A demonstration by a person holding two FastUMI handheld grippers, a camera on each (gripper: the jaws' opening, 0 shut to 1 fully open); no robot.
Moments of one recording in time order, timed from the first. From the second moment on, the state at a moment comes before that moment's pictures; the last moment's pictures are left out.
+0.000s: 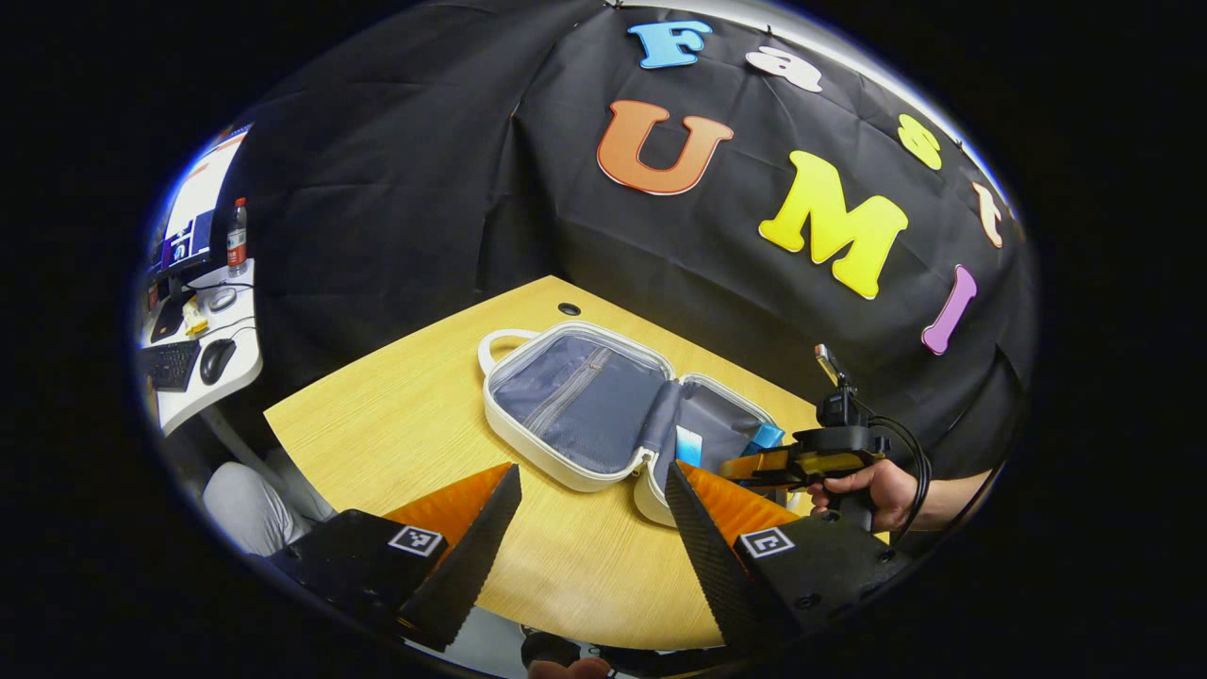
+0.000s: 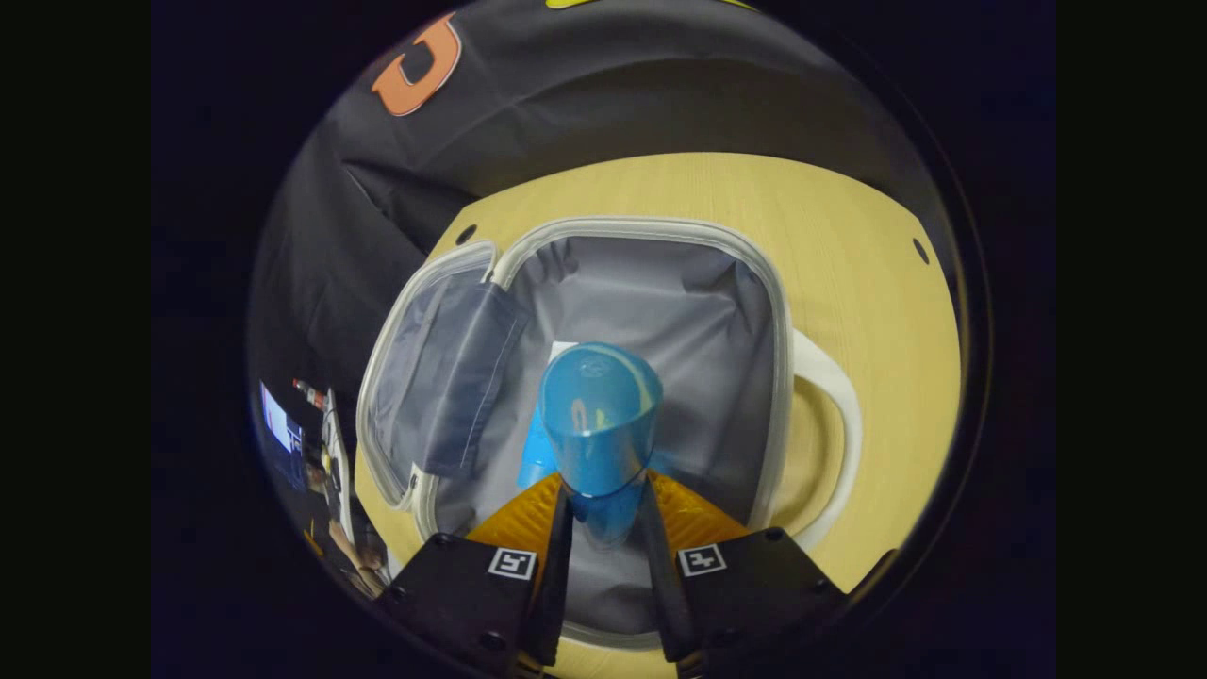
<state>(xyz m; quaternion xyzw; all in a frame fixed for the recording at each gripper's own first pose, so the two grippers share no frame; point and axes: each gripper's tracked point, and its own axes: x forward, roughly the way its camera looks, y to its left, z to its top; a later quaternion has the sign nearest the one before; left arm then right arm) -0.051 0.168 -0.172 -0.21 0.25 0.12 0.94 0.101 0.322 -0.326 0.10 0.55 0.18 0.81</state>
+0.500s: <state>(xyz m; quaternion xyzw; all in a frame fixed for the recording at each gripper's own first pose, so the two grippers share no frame) -0.043 0.183 -0.170 -0.22 0.24 0.12 0.94 0.117 0.334 -0.347 0.11 0.57 0.12 0.81</state>
